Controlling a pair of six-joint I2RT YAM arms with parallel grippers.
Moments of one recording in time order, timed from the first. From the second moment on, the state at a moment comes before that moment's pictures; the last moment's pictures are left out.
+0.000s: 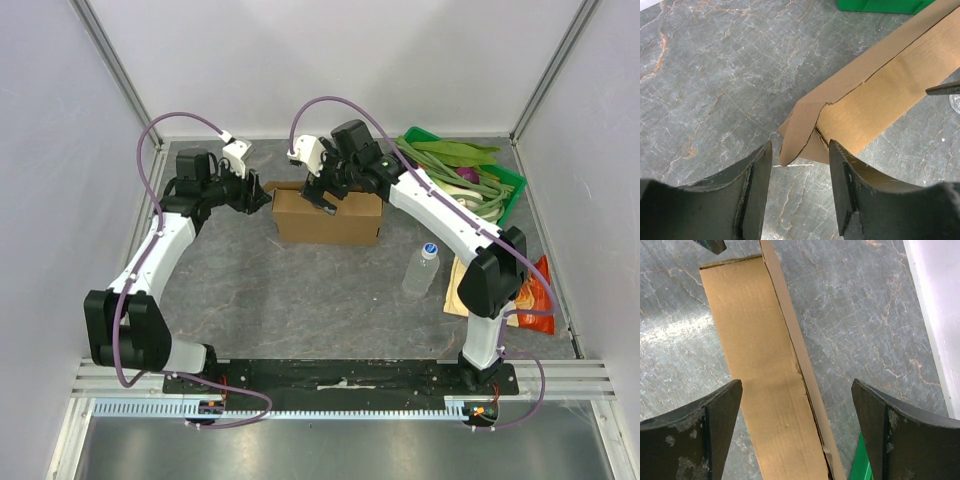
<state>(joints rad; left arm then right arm) -0.10 1.39 1.12 -0.28 0.60 0.20 0.67 1.88 1.85 -0.65 -0.26 -0.55</state>
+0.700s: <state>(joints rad) -0.14 1.48 1.23 -0.34 0.60 0.20 0.67 1.83 1.75 -0.63 -0.16 -0.56</state>
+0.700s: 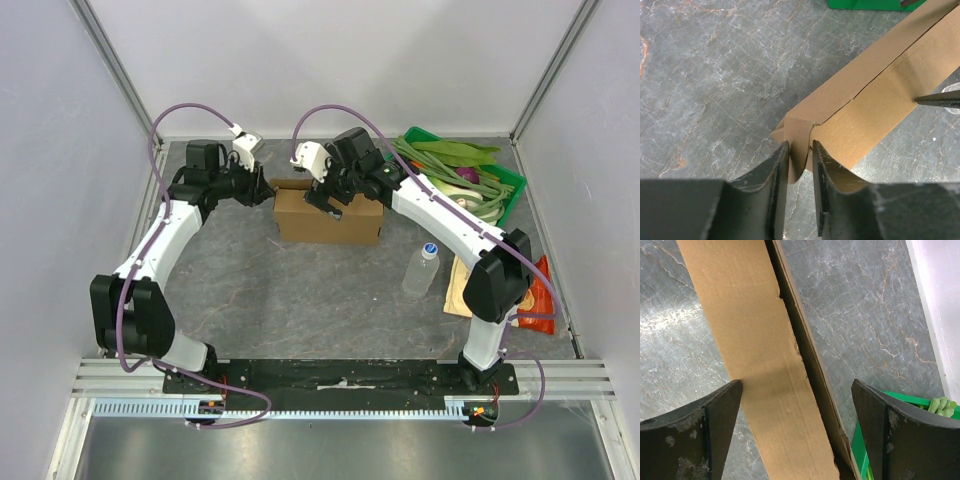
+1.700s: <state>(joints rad) -0.16 1.51 1.27 -0.37 0.57 -0.02 0.68 1.89 1.80 -0.63 -0.04 -0.53</state>
